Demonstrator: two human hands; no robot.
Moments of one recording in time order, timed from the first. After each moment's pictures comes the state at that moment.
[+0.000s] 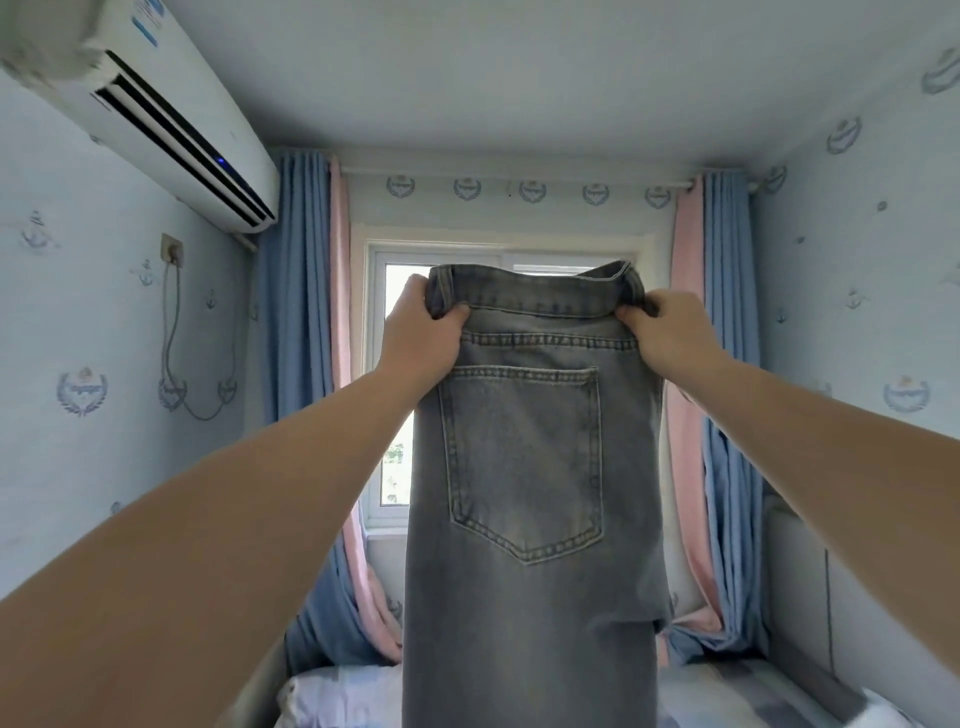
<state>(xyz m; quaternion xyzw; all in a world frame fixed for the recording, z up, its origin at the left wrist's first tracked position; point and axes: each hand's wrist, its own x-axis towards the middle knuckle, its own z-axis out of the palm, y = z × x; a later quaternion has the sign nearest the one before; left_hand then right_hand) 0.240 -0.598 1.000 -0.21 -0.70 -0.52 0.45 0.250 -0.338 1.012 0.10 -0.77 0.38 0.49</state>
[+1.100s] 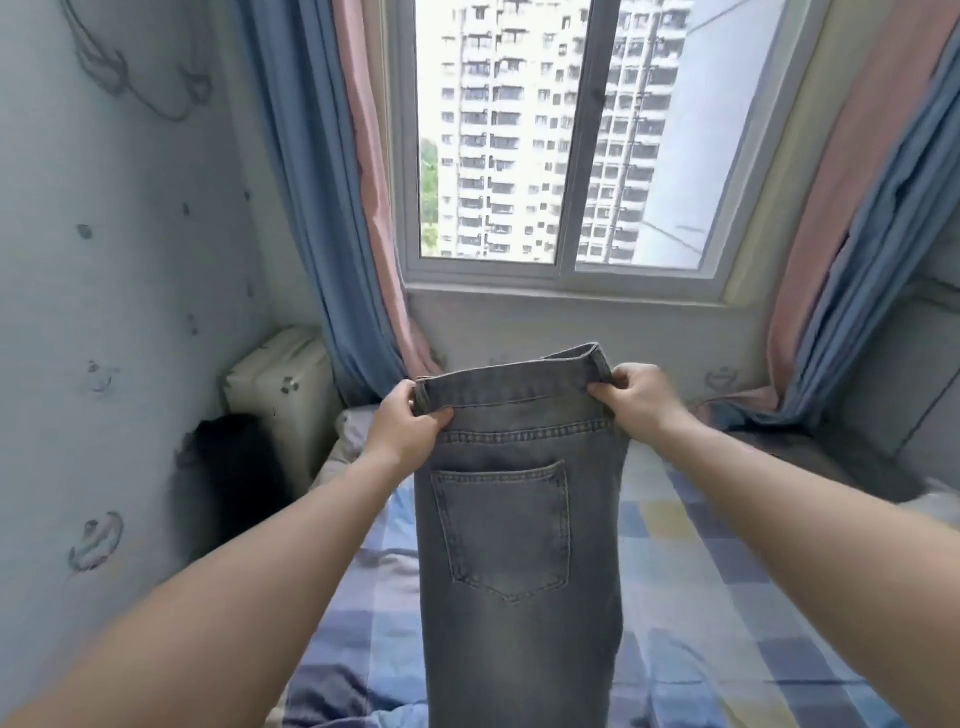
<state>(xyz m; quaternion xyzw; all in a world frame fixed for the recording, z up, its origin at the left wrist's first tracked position) 0.013 -0.717 0.616 0.05 -0.79 -0.60 0.12 -0.014 -0.442 0.664 -0.01 -0.91 0.41 0.10</state>
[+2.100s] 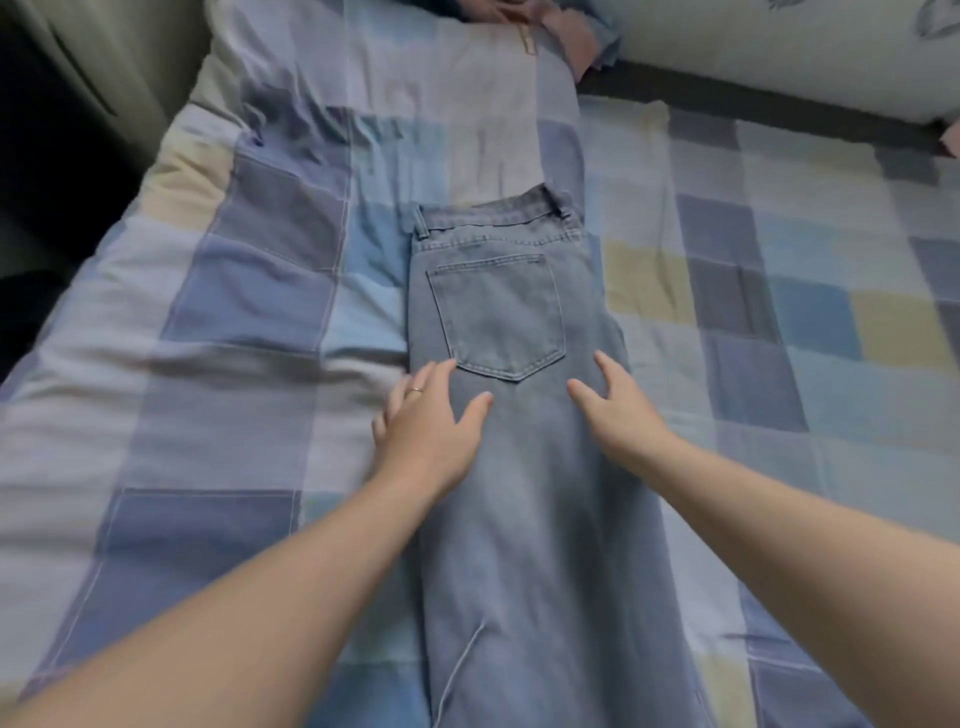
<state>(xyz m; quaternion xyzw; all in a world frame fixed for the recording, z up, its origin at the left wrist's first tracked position) -0.282 -0.753 -0.043 0.17 -0.91 -0.36 -0.10 -0.337 -0.553 -0.026 -0.10 -0.92 0.32 -0.22</state>
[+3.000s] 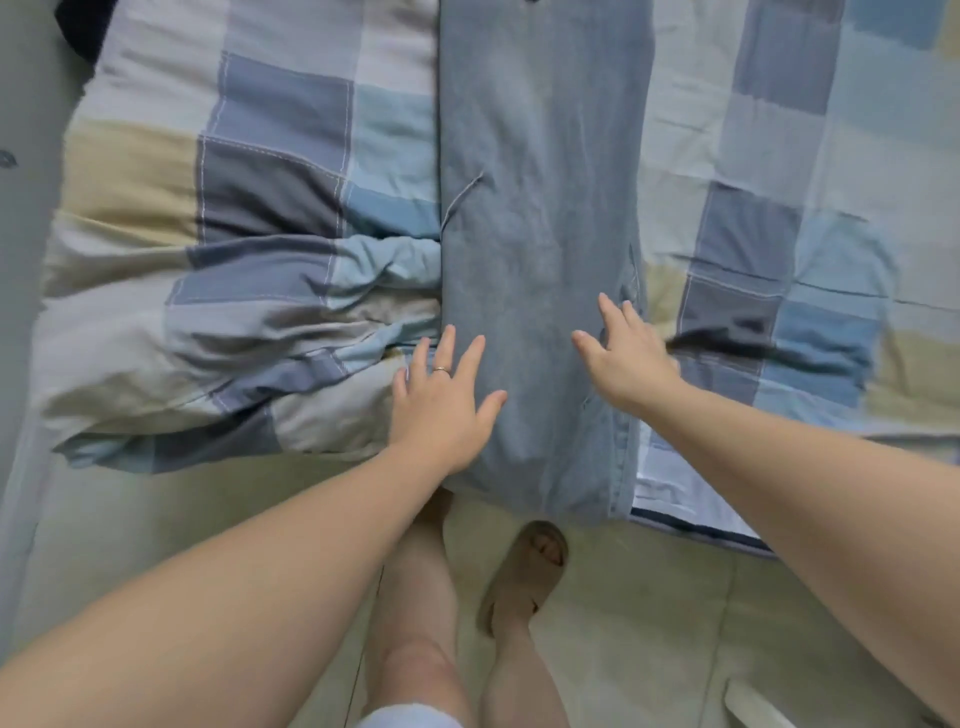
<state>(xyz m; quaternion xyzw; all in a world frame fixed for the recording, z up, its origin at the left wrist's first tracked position) 0.131 -0.650 0.007 0.13 -0.93 -0.17 -0.30 0.025 -0.460 0.016 -0.05 -0.91 0.15 -0.38</state>
